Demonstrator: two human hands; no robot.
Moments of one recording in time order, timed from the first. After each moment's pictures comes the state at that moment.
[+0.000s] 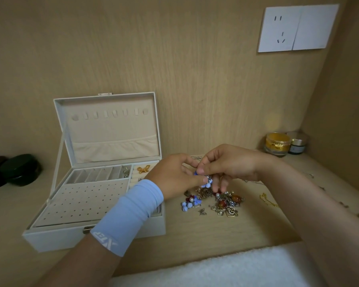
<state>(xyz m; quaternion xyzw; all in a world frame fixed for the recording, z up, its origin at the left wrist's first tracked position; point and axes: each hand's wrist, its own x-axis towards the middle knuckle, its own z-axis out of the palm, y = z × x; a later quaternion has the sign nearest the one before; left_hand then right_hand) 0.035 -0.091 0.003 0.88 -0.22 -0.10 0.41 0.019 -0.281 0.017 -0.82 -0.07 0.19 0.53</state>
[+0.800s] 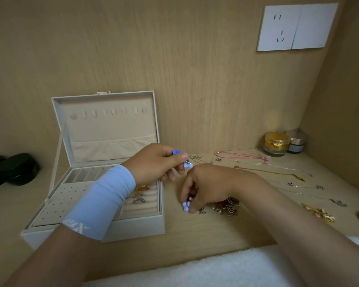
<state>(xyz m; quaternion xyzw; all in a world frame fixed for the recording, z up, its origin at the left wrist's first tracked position) 0.053 -0.063 0.026 0.85 -0.26 -0.13 0.44 0.015 -0.240 -0.006 -0.95 -0.17 0.16 0.21</state>
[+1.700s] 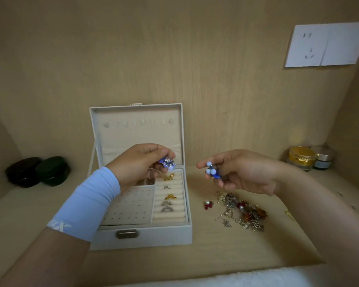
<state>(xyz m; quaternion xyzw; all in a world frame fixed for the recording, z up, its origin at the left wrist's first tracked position) 0.064 0.014 0.044 0.78 -0.16 -0.12 0.60 0.019 -0.242 0.037 -0.73 -0.04 0.20 0.66</state>
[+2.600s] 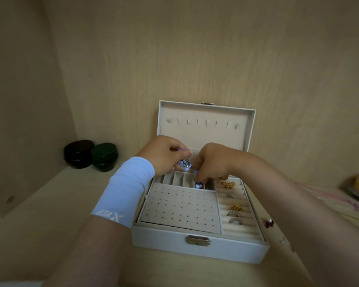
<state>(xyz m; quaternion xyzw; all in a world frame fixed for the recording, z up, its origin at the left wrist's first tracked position) 0.106 0.107 0.037 0.86 -0.14 0.00 0.49 0.105 -0.059 0.058 -0.97 -0.08 0.14 0.19</state>
